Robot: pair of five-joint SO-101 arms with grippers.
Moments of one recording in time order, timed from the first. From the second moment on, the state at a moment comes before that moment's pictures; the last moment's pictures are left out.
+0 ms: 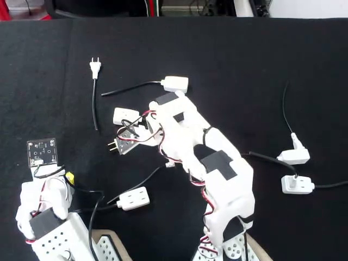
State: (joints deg) left arm -39.7 -103.8 93.7 68.4 -25.3; right arm -27.4 25.5 7.9 82.4 82.2
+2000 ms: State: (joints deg) left arm 5.3 -103.8 93.3 49.0 -8.3; right arm -30.5 -76.2 66.4 34.4 -10.5
